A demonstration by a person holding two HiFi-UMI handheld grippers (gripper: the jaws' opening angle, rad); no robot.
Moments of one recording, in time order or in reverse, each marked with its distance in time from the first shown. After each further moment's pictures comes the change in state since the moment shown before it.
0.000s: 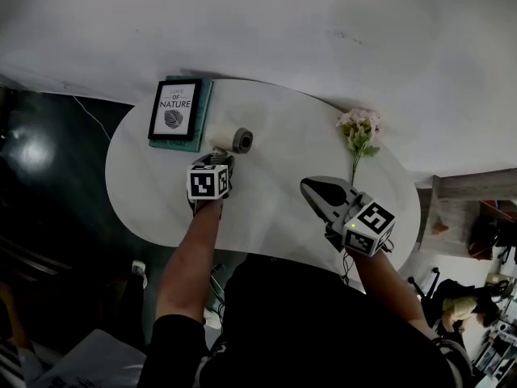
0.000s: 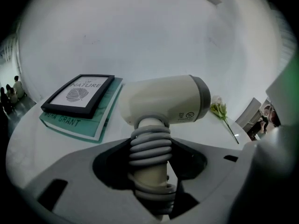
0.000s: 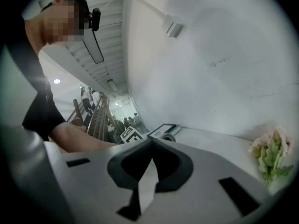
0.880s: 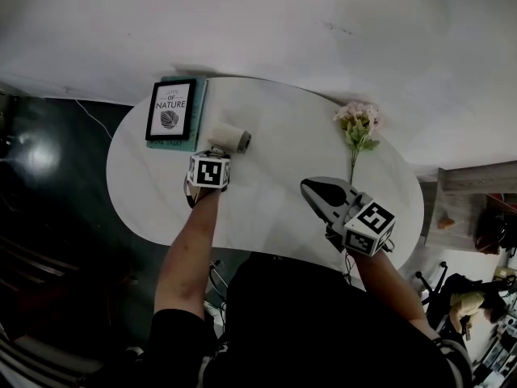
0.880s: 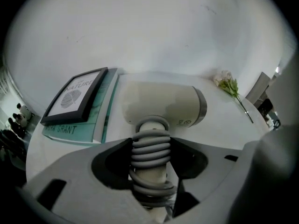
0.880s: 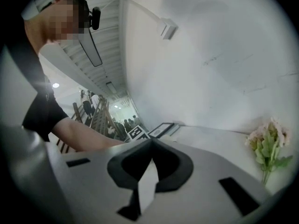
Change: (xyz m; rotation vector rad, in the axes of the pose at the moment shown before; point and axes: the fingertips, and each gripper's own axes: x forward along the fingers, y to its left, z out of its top) left arm 0.028 0.017 -0.018 0.148 0.182 0.119; right arm -0.017 -0.011 -0.014 0.045 -0.013 0.000
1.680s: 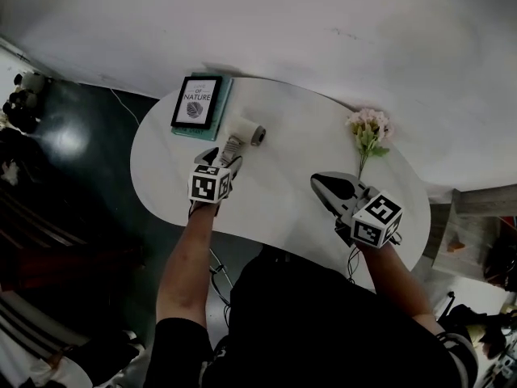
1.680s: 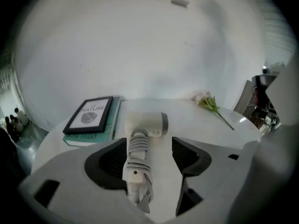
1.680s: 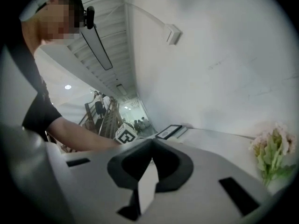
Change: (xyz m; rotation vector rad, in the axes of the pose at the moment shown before) left arm -0.097 -0.032 0.010 0.042 -0.259 -0.012; right arm -0.031 0.006 0.007 -0.042 -0.018 0.133
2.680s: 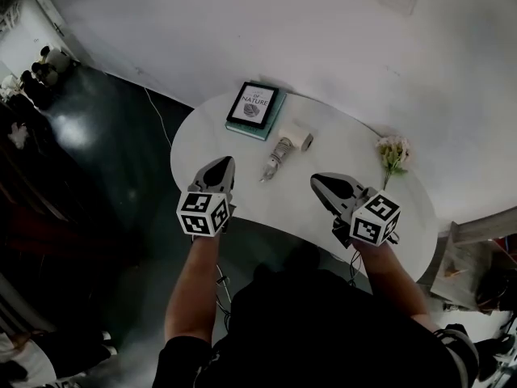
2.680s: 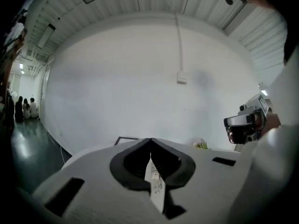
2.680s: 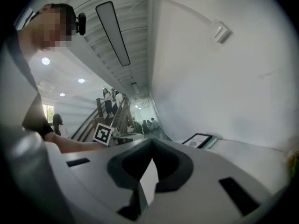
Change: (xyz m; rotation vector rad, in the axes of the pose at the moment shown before) left arm -0.253 0.053 0.006 -0.133 -0.577 0.092; right arm 0.081 0.167 0.024 -0.133 -0.021 0.099
